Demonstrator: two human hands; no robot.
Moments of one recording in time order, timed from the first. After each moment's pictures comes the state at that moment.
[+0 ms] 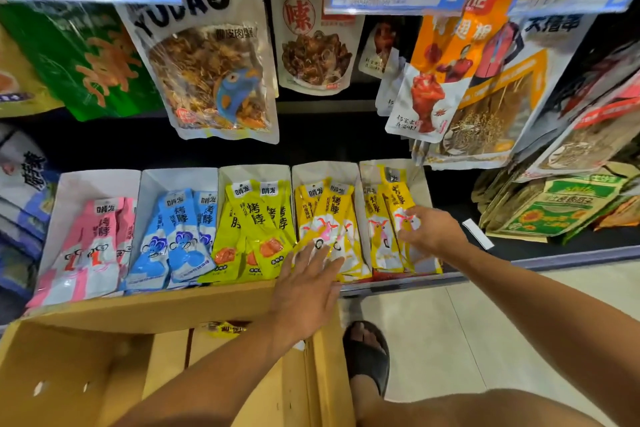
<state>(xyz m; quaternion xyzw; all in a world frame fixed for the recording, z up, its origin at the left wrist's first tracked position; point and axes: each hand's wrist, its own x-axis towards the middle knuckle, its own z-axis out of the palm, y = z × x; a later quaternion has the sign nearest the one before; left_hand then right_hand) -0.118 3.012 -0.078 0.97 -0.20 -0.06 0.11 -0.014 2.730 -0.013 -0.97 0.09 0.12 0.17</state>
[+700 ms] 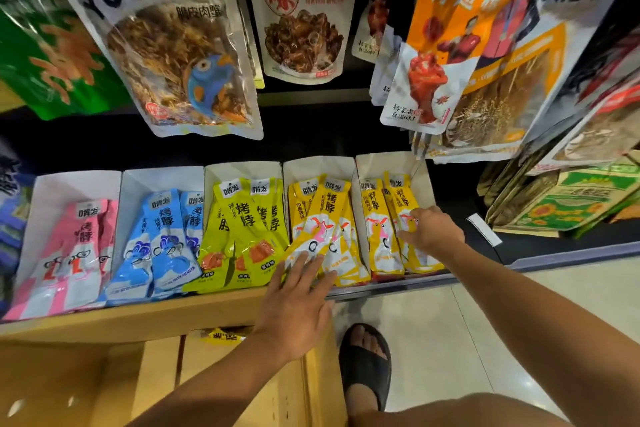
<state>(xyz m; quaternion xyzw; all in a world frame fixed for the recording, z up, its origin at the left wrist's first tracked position) -0.118 3.010 -0.104 0.97 -0.22 -0.07 0.04 0.021 2.705 -0.078 -0.98 0.10 0.17 0.09</state>
